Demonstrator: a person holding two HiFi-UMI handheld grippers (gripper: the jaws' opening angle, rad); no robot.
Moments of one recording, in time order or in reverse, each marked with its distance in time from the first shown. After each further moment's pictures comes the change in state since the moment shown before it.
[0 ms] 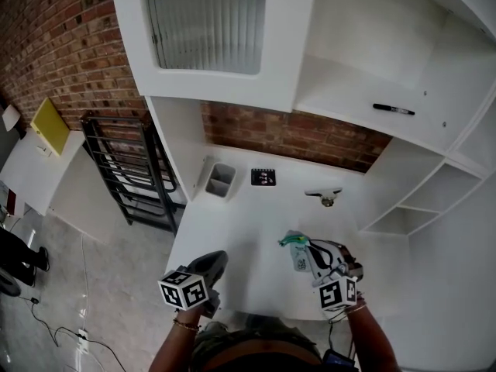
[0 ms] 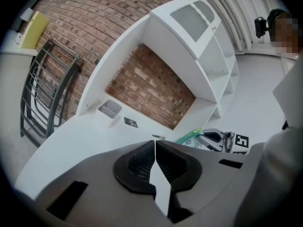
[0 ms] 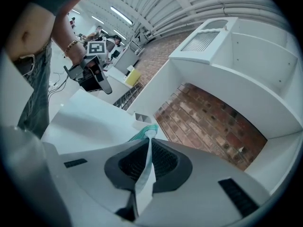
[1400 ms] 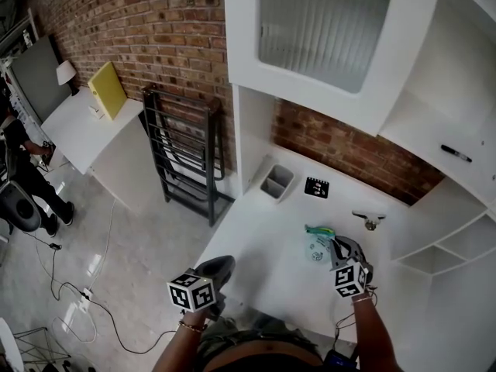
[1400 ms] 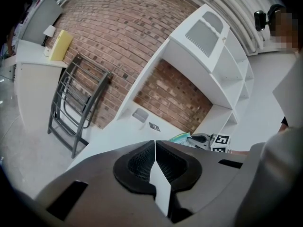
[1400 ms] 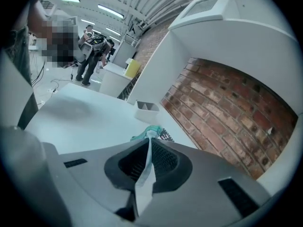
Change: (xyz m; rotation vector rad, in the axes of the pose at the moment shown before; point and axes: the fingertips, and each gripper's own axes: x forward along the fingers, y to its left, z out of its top) left arm -0.087 0.057 -0.008 -0.063 -0.081 0.226; right arm 0.115 0.022 -0.042 0.099 0.084 0.109
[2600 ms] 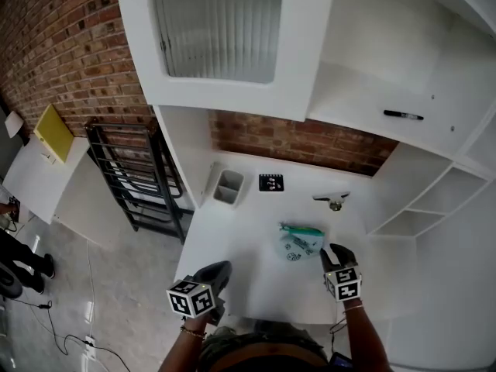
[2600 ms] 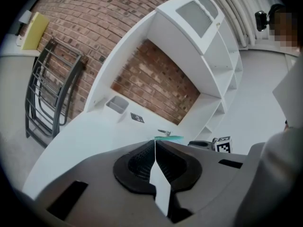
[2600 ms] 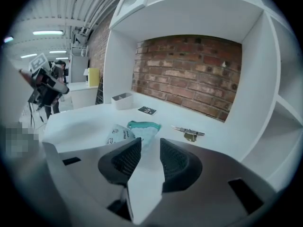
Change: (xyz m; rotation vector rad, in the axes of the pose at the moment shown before) left arm 0.070 -0.047 -0.018 0.083 0.120 -0.192; right arm -0.072 0.001 -0.098 0.592 0.119 -0.156
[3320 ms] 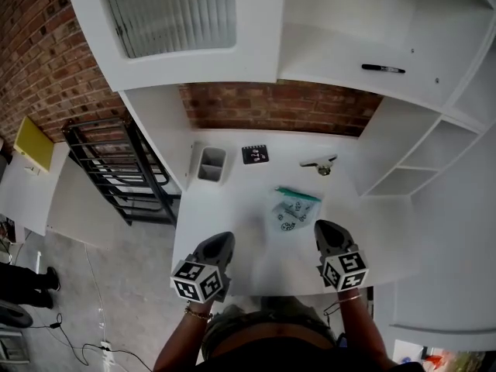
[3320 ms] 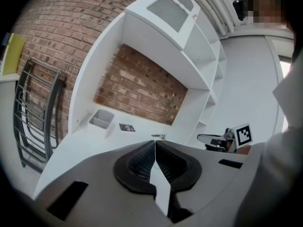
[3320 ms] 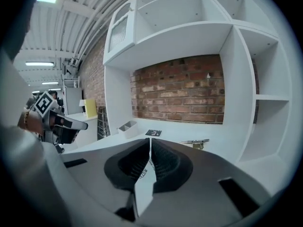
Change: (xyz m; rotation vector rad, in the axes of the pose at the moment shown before) left arm 0.021 -0.032 0.024 0.211 -0.027 -0.050; right arm -0.063 0.034 0.062 0.244 -0.232 -0.004
